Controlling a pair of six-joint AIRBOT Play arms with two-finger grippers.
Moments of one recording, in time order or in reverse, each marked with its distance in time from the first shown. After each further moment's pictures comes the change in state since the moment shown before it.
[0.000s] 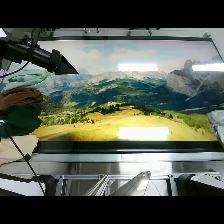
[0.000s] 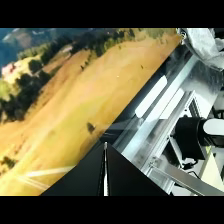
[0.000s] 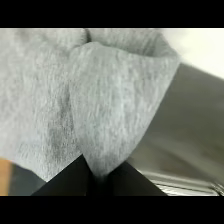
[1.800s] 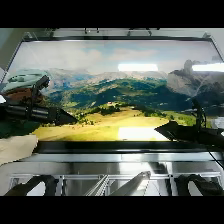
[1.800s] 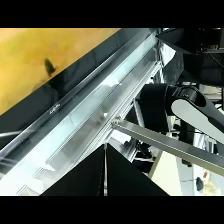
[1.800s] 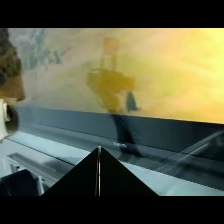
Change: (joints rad) left arm 0.124 0.609 -1.047 -0.105 0.116 0.229; right arm 1.098 0.685 -0.716 0.983 -0.249 -0.320
